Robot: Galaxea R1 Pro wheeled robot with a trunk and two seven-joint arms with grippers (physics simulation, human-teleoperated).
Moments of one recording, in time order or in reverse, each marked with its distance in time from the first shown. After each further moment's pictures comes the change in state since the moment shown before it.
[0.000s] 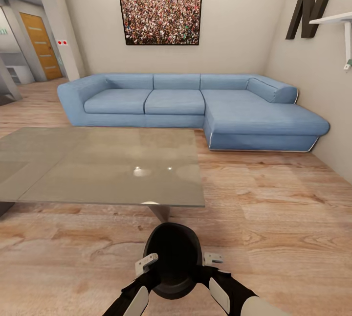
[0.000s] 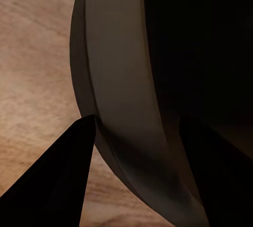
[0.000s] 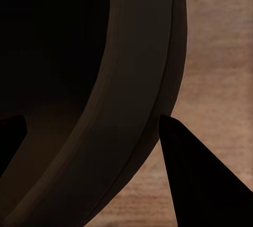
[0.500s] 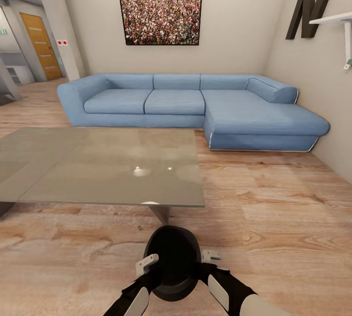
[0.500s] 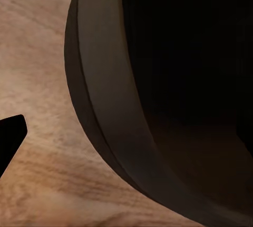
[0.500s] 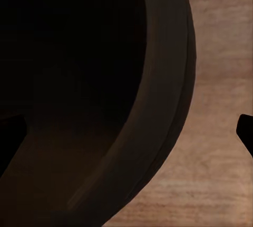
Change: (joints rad) left arm 0.002 0.002 -0.015 0.001 0.007 -0.003 -0.001; right arm -0.004 0.000 0.022 -0.026 -0.023 0.006 0.005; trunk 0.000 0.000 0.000
